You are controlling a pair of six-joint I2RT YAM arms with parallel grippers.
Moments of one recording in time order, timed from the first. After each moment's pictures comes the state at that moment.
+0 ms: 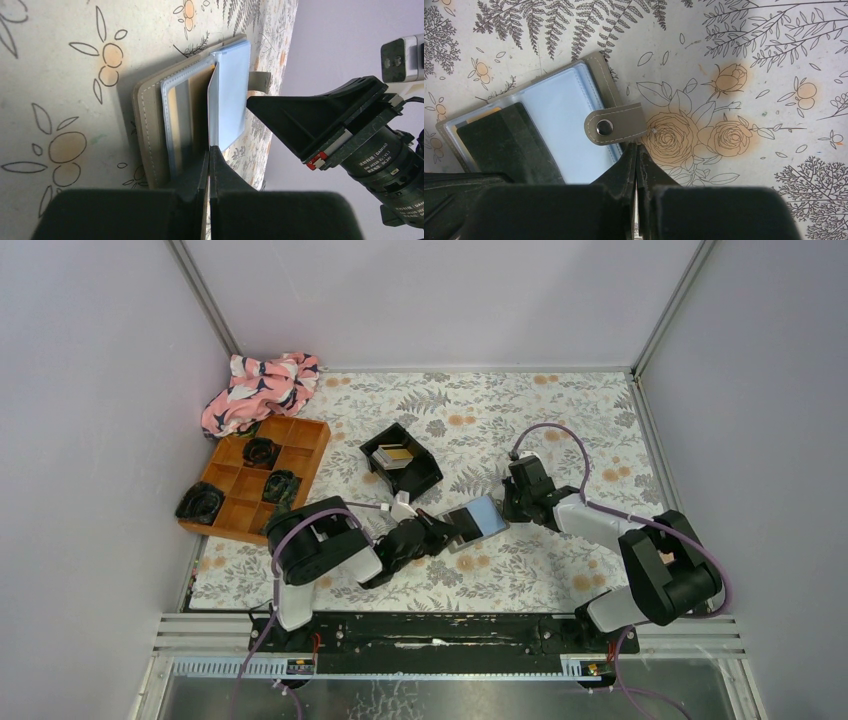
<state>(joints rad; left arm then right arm) -0.95 1.90 0.44 1.05 -0.23 -1.51 0.48 1.46 0.67 -0.17 0.07 0.43</state>
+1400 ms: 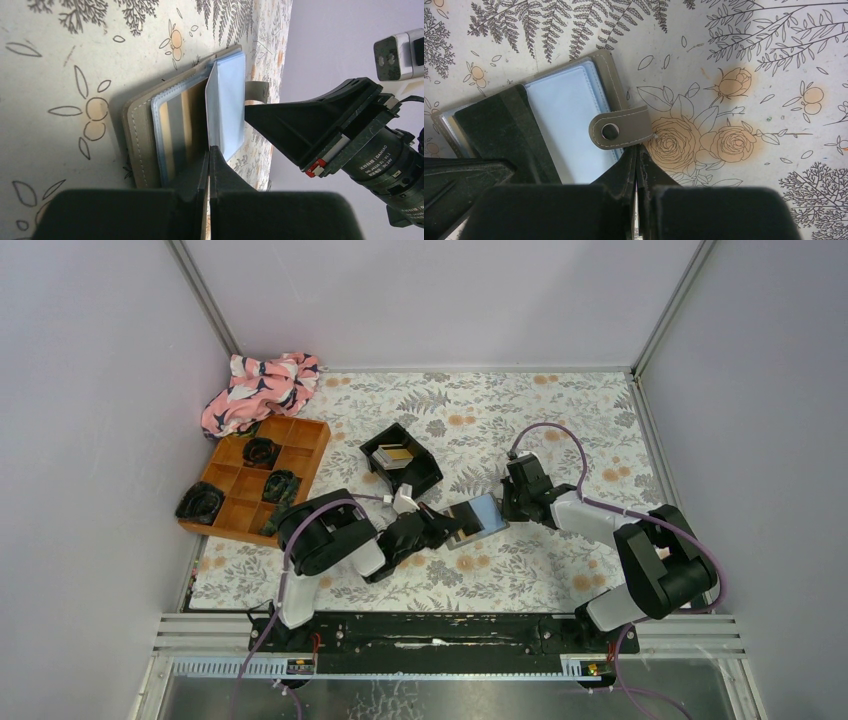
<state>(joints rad) -0.90 1.98 0.48 1.15 -0.16 -1.43 0.48 1.50 0.69 -0.17 0.06 0.43</state>
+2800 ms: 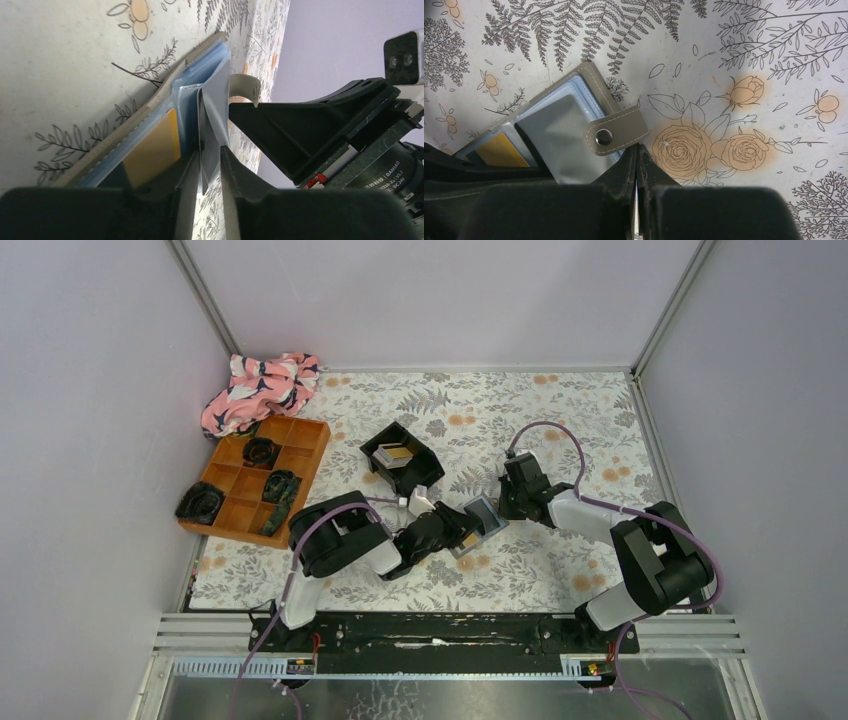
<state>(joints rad) -0.96 2.05 0.61 1.06 -0.22 -1.54 0.49 1.52 0.70 -0.14 0.05 0.46</state>
